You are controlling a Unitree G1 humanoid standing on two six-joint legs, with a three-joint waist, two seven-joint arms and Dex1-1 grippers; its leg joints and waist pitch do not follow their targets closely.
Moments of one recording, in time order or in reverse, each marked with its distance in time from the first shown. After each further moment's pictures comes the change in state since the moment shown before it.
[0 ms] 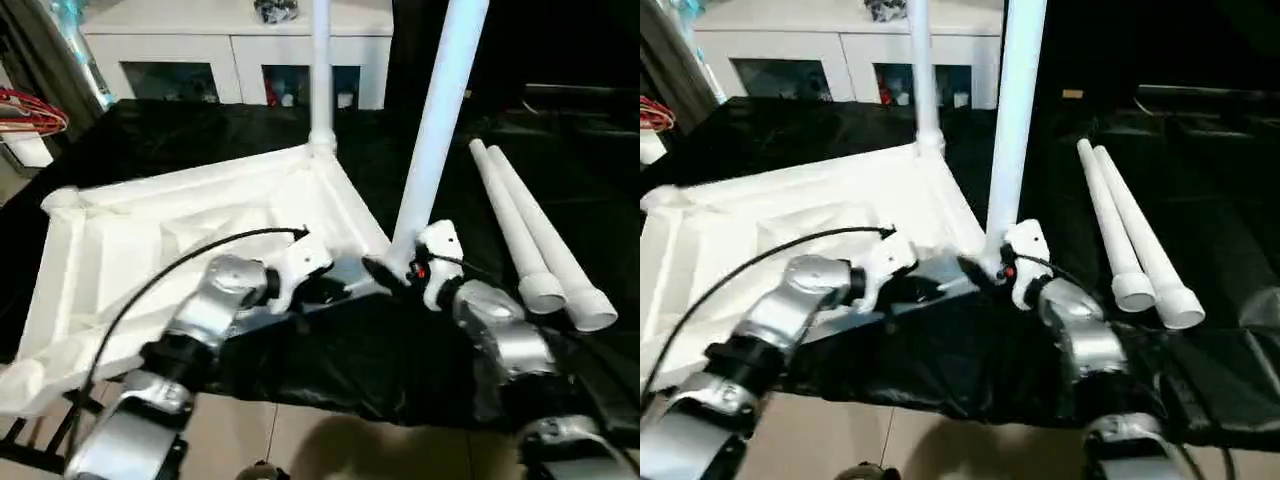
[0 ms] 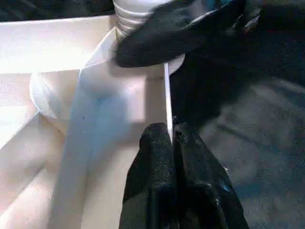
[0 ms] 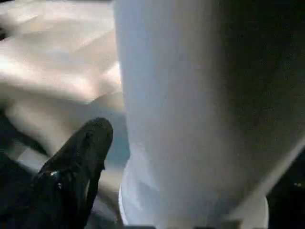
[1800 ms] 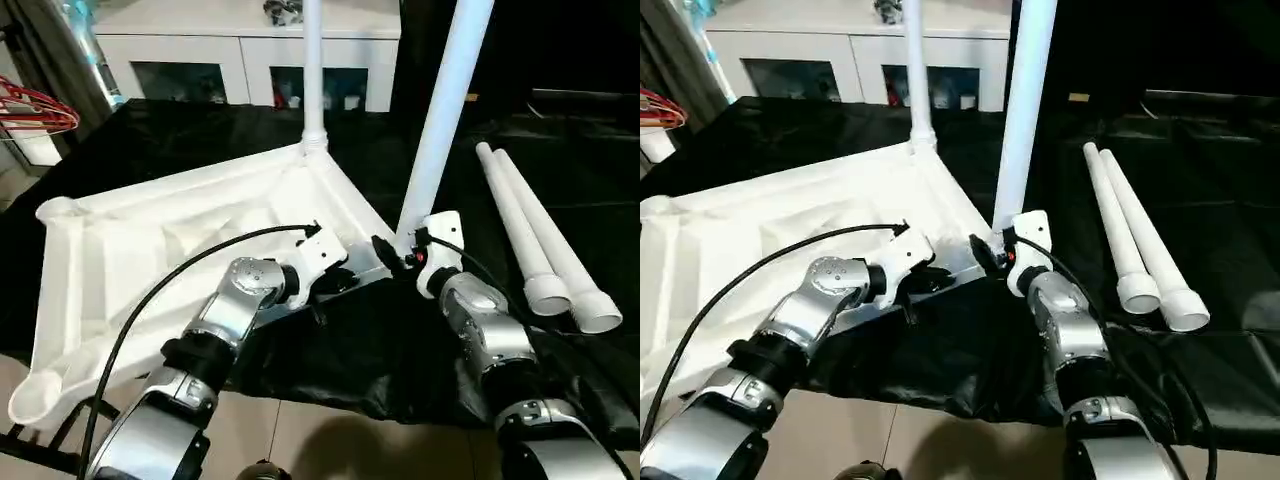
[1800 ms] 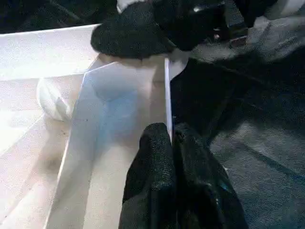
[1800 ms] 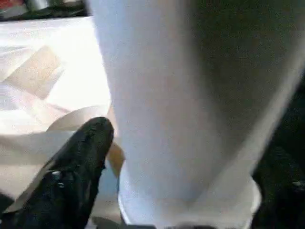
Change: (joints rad) left arm -0.024 -0.107 0.008 0.067 0.021 0.003 0.219; right arm -0.100 0.094 -0.082 0.168 0.002 -0.027 -0.313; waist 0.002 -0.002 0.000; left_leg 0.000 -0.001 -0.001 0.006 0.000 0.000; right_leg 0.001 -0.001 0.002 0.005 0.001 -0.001
